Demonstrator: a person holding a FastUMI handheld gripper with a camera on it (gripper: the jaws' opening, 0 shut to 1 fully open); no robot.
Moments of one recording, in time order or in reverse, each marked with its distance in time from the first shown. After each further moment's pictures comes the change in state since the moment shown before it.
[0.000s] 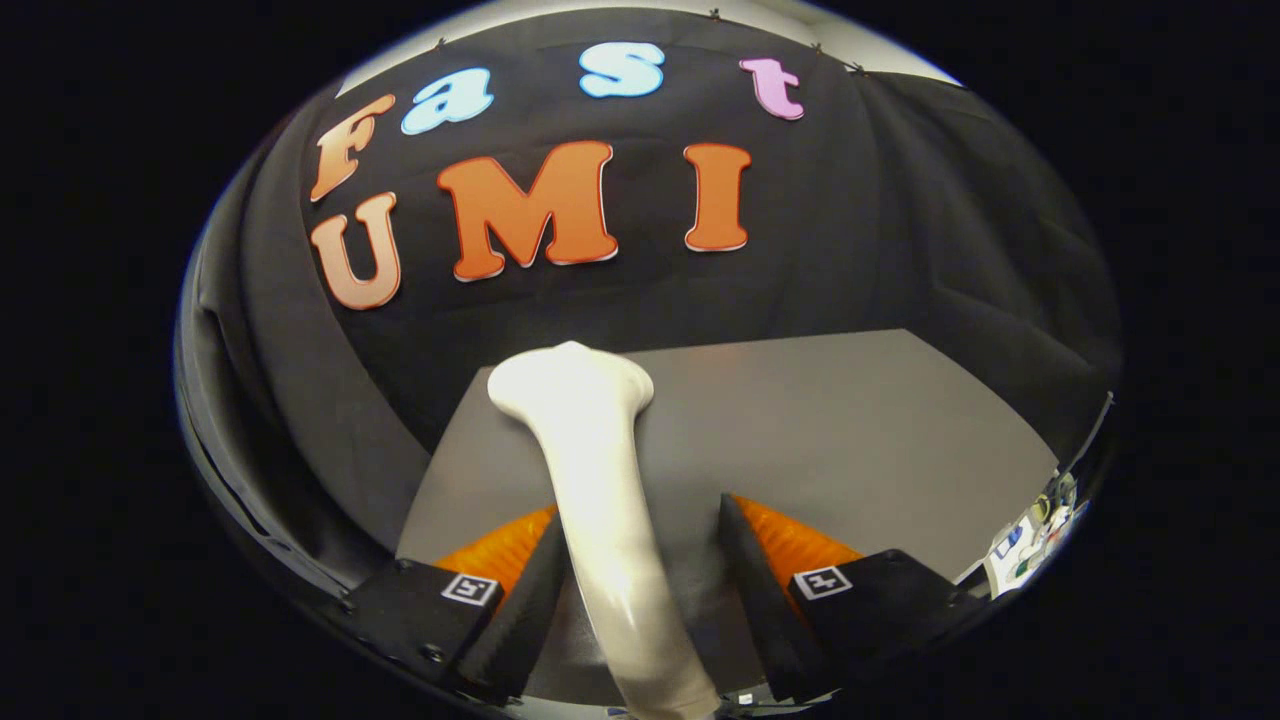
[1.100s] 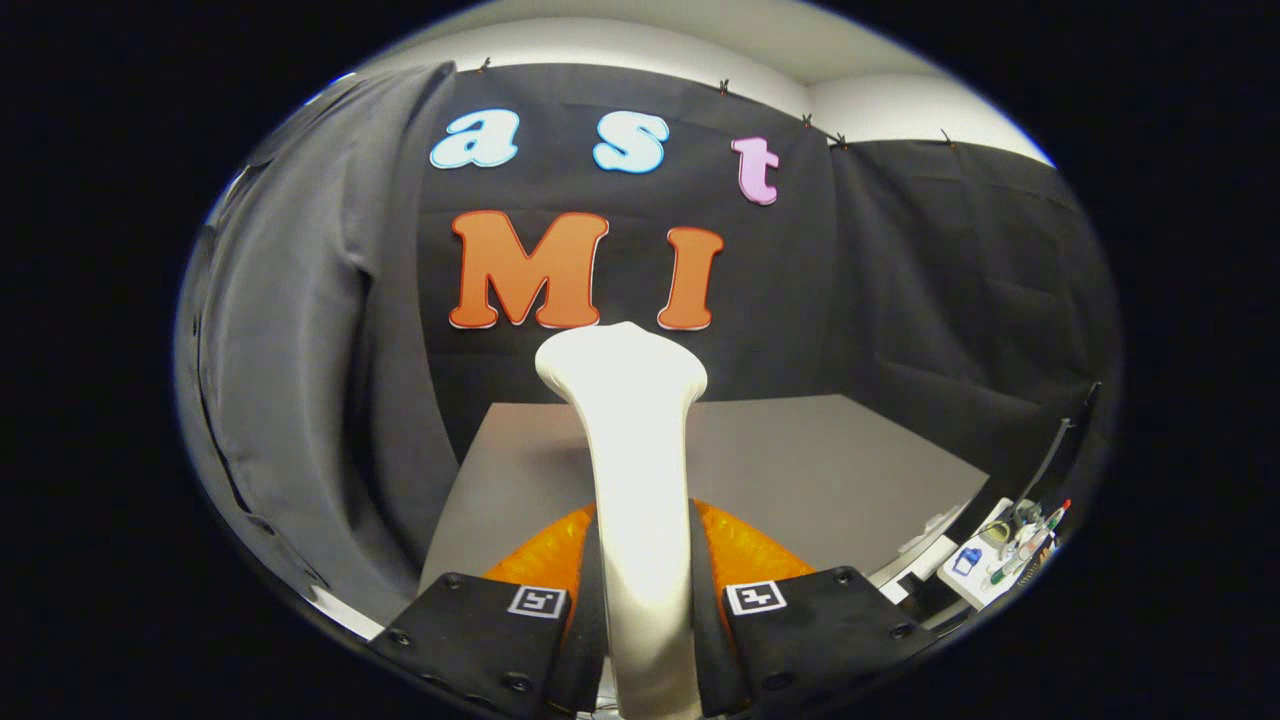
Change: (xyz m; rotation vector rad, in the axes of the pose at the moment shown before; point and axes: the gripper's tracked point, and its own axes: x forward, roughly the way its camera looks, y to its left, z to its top) arm -0.094 0.016 0.008 -0.093 -0.302 -0.164
